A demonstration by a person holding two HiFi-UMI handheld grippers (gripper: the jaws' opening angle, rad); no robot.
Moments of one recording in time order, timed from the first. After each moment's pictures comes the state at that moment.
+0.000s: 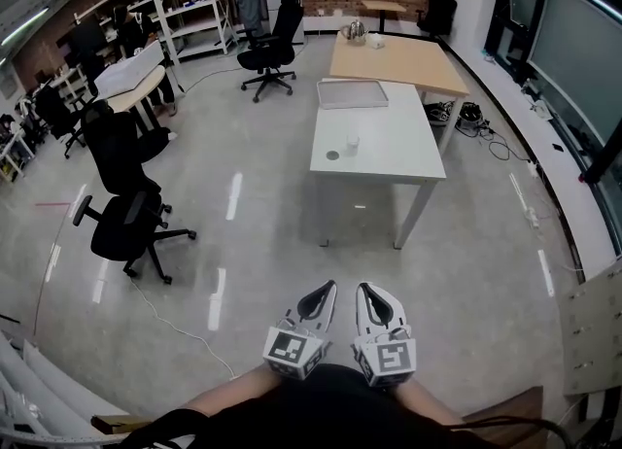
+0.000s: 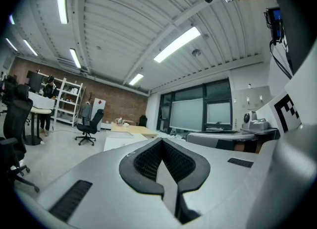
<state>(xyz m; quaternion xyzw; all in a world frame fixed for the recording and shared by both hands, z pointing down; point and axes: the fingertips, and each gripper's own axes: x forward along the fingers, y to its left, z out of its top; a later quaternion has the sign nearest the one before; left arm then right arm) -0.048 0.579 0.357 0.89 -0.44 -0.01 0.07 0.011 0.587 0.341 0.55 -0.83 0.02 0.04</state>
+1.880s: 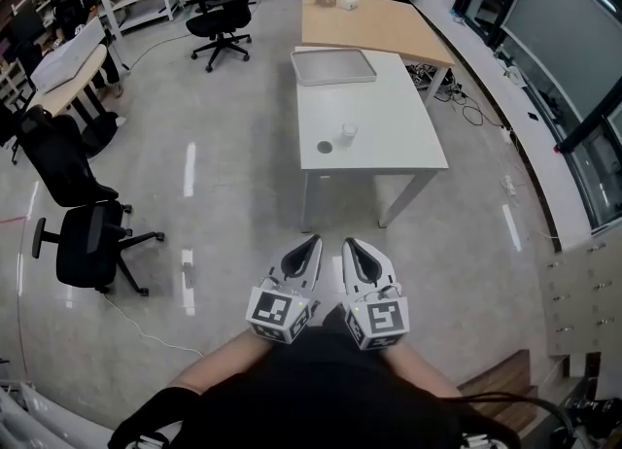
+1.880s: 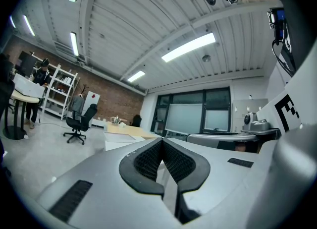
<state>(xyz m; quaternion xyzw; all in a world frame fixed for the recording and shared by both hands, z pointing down) -0.170 0.315 0.369 0.92 -0.39 -0.03 0.09 -0.116 0.332 0.357 0.59 -0.81 0.02 0.06</state>
